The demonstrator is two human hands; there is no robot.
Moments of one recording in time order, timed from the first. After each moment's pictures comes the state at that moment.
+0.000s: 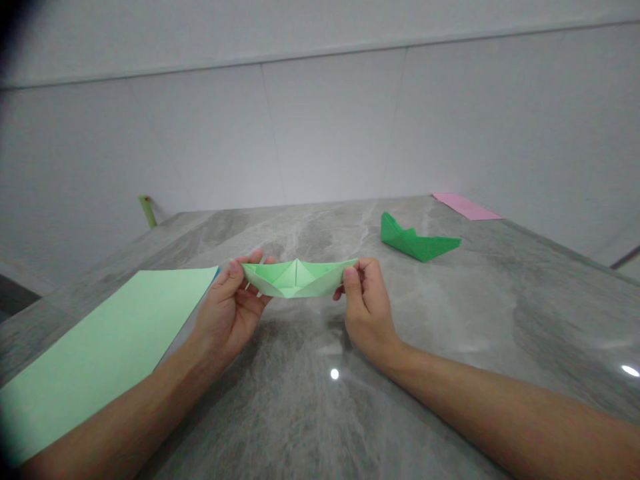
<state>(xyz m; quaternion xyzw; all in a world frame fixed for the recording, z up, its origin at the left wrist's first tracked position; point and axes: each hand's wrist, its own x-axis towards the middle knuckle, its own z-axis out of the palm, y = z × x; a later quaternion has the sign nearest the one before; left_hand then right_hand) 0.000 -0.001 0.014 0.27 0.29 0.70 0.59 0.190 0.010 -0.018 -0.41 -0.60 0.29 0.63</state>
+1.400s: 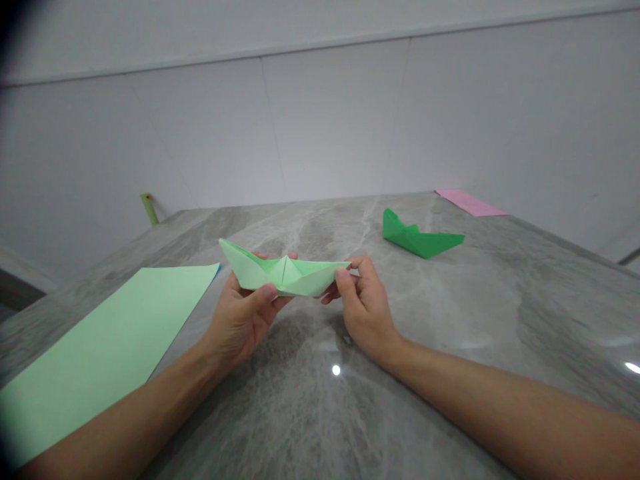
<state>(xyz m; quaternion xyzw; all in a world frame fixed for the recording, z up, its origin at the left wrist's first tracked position) 0.016 -0.014 0.012 0.37 0.24 0.64 0.62 0.187 0.008 -0.015 -0.36 -0.60 0.40 0.59</state>
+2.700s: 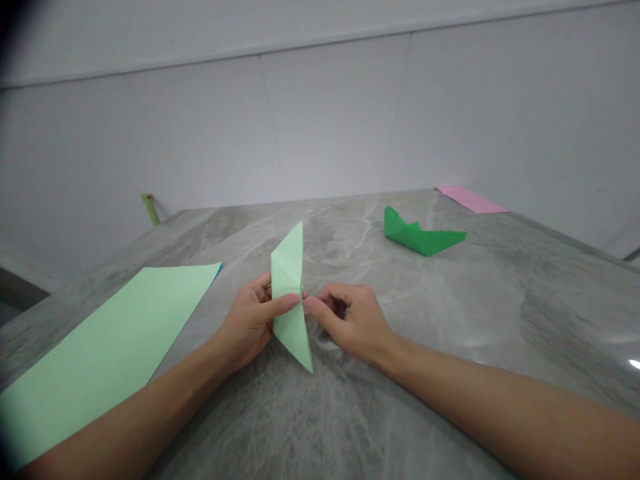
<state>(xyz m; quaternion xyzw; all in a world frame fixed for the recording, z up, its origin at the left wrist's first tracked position) 0.015 -0.015 0.007 0.41 0.35 0.52 0.66 0.188 -0.004 -0.006 -0.39 -0.74 0.33 0.43</state>
